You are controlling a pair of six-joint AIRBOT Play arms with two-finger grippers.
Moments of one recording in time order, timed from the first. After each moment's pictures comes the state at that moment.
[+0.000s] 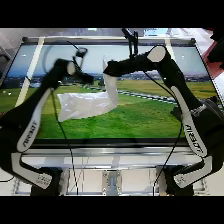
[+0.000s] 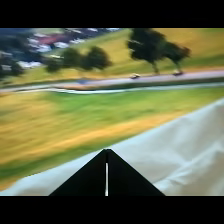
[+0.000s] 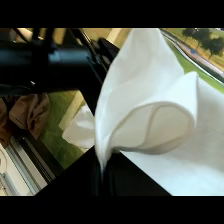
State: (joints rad) left arm -0.26 -1.63 1.67 1.62 -1.02 -1.56; right arm 0.43 -1.66 1.84 -0.80 1.02 1.41
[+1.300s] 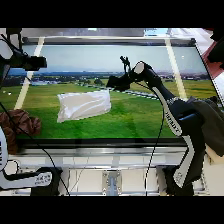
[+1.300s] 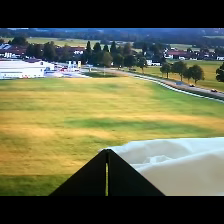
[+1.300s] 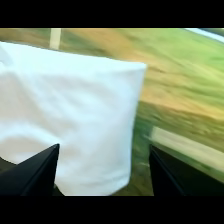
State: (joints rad) left arm 0.03 -1.40 1.69 1.62 -1.18 -1.55; right arm 0.32 -2.00 1.89 -0.95 1.16 1.62
